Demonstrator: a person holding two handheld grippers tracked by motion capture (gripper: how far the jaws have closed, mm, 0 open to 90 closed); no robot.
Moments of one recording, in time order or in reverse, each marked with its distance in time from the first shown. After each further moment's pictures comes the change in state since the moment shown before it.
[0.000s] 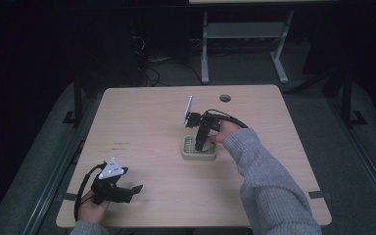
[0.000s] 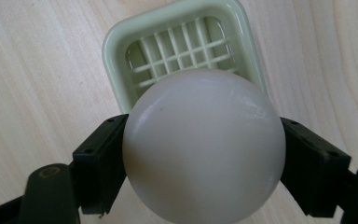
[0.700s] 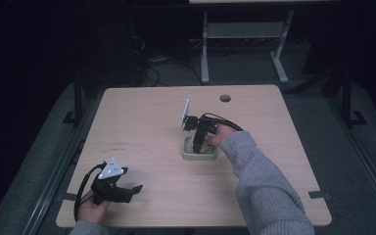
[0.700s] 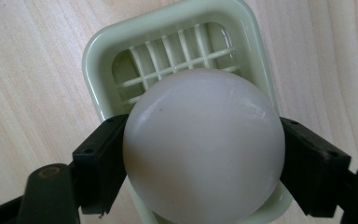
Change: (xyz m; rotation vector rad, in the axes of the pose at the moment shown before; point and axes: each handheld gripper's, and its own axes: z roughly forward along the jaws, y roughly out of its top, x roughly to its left) left arm 0.001 0.000 -0.001 0.004 -0.001 0.003; right arm -0.002 0.007 0.020 0.008 -0.003 -0.008
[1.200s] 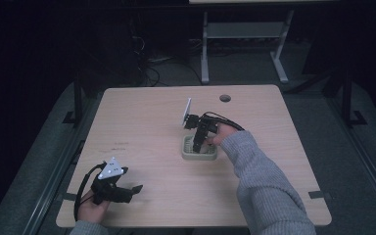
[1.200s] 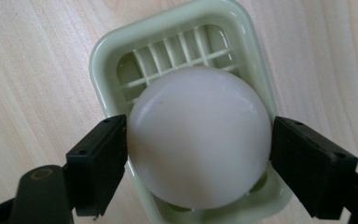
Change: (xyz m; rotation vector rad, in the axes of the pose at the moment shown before) left arm -0.001 0.000 0.000 -0.007 -0.001 -0.002; right arm -0.002 -0.003 -0.006 -0.018 0.012 0.024
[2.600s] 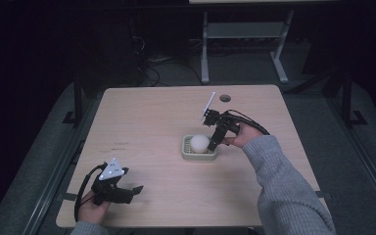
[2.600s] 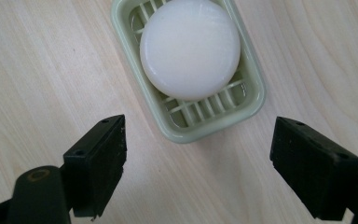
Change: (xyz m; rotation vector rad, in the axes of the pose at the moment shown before) left arm -0.002 0.000 0.001 0.004 0.003 0.012; right arm 0.005 -0.060 -0.049 -0.104 -0.018 0.082
